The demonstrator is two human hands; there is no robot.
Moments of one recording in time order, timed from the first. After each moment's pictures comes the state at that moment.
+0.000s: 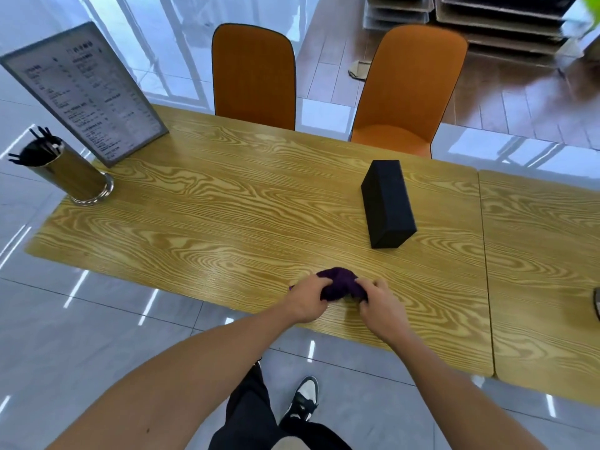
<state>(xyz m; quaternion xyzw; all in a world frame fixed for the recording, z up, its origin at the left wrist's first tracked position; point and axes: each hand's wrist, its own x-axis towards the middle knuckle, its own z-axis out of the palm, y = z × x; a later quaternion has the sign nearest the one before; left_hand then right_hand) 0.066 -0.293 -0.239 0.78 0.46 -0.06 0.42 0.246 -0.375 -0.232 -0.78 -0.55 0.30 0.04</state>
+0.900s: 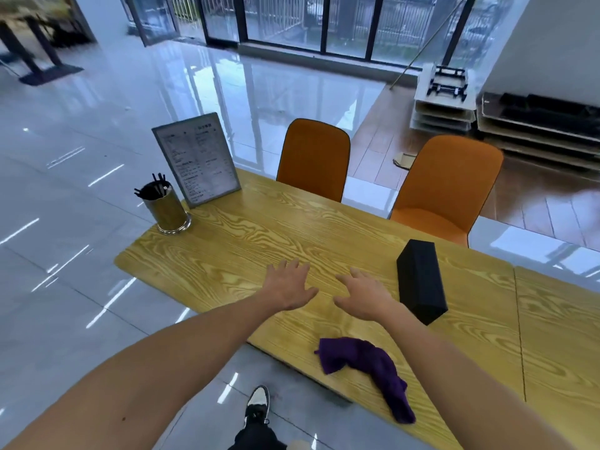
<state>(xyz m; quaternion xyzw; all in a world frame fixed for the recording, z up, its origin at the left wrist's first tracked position) -0.027 -0.220 -0.109 0.78 0.59 -0.11 0.14 0.172 -0.238 -0.115 -0.64 -0.73 0.23 -0.11</state>
